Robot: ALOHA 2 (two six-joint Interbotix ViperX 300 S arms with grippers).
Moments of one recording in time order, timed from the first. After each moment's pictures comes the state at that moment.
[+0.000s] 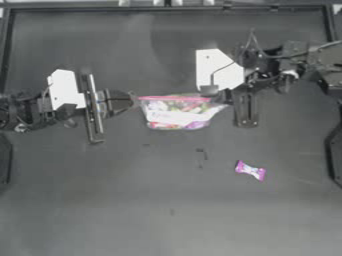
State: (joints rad) left arm 0.36 -0.12 1.04 0.01 -0.71 0.07; right arm -0.35 -0.14 0.47 -0.03 0.91 -0.24
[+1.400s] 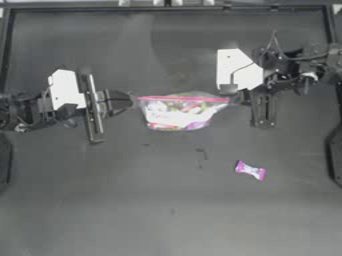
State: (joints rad) left arm 0.36 -0.12 1.05 0.01 -0.71 0.07; right arm -0.39 -0.22 0.59 -0.03 0.88 -0.22
